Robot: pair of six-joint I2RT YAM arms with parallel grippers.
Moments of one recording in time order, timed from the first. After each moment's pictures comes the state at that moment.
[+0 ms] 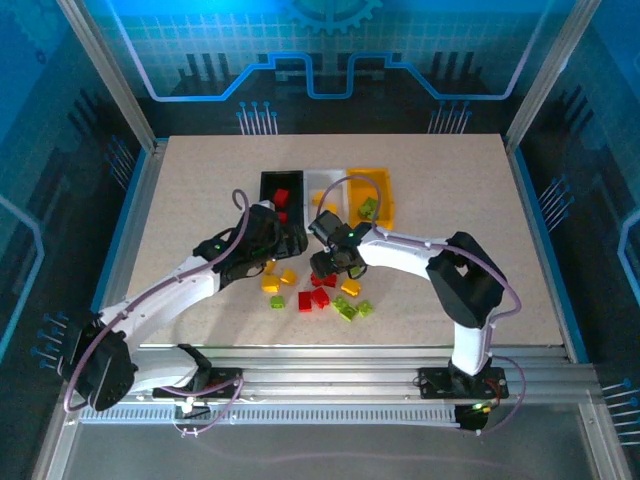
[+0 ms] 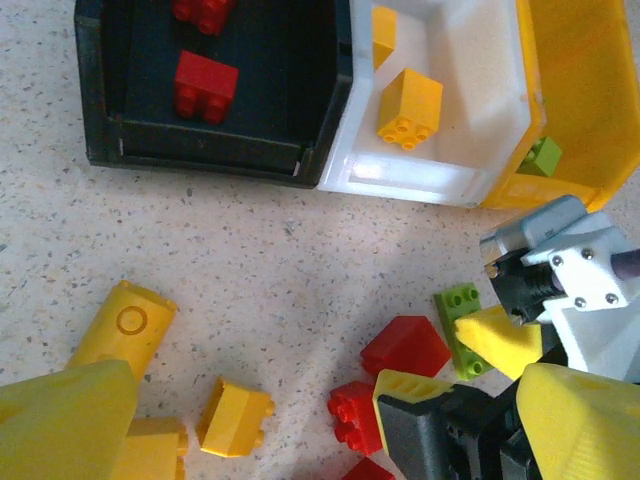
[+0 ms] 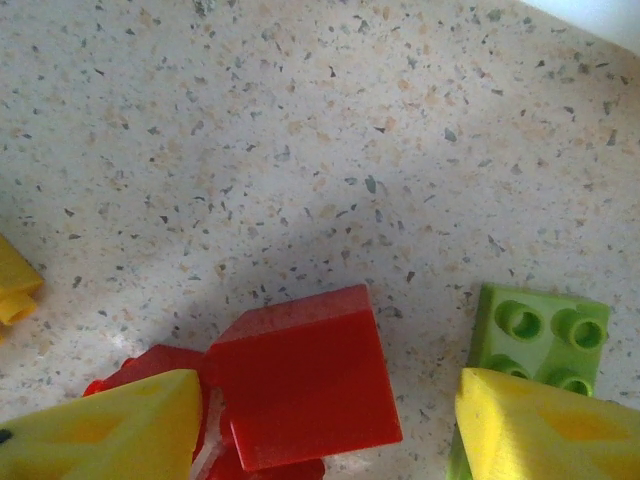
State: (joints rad) left arm -0.57 1.24 0.88 -0.45 -0.14 -0.75; right arm 0.80 1.88 1.25 -0.56 0.10 0.36
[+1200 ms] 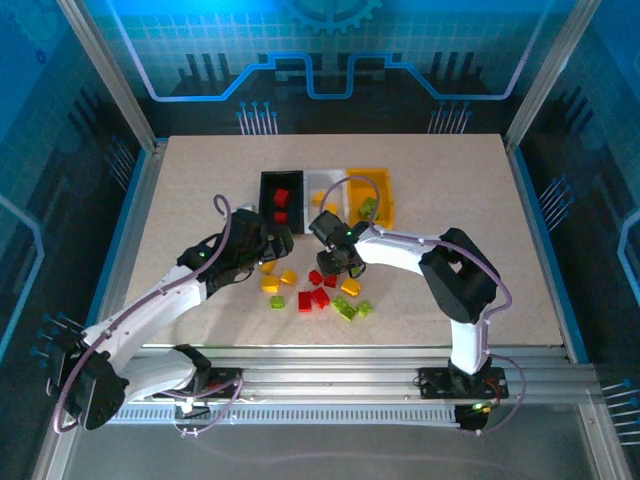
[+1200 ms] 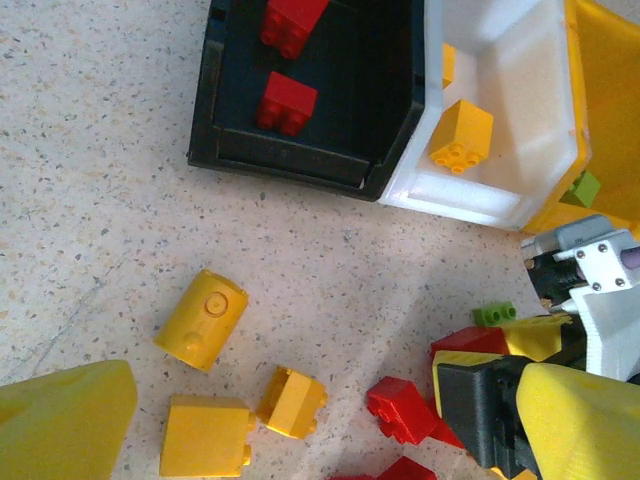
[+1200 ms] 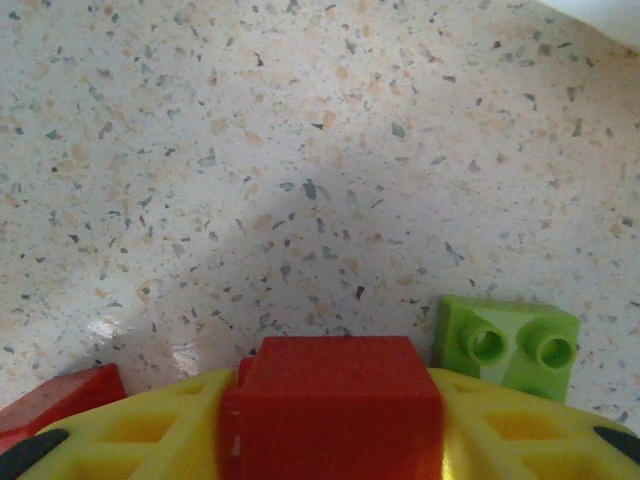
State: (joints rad) left arm -0.53 1.13 0.84 -0.52 -0.19 -0.77; right arm 0.78 1.92 1.26 -0.57 0.14 0.37
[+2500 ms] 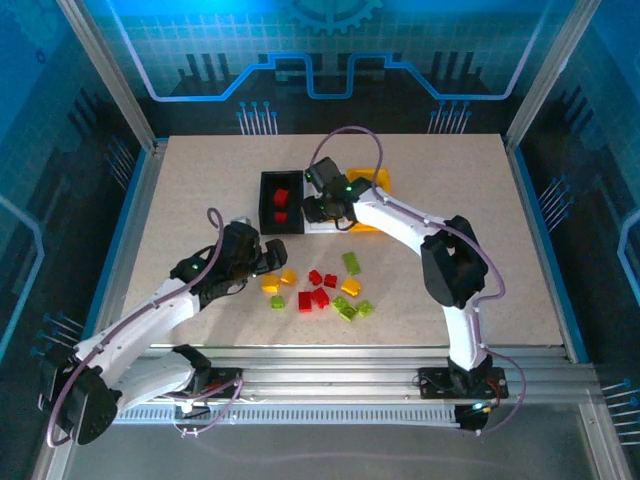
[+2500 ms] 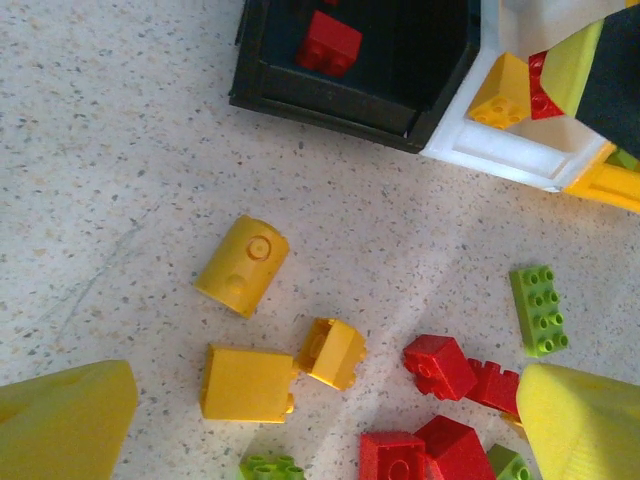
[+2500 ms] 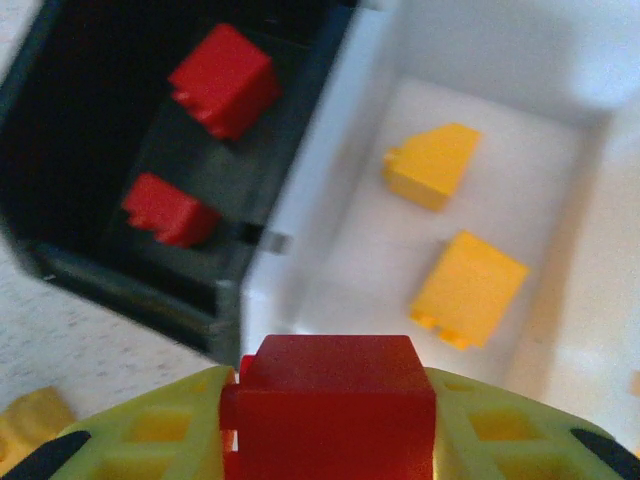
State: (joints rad) left arm -0.52 1.04 0.74 -0.55 -0.17 -0.79; right arm 0.69 2.04 1.70 -0.59 0.08 0.28
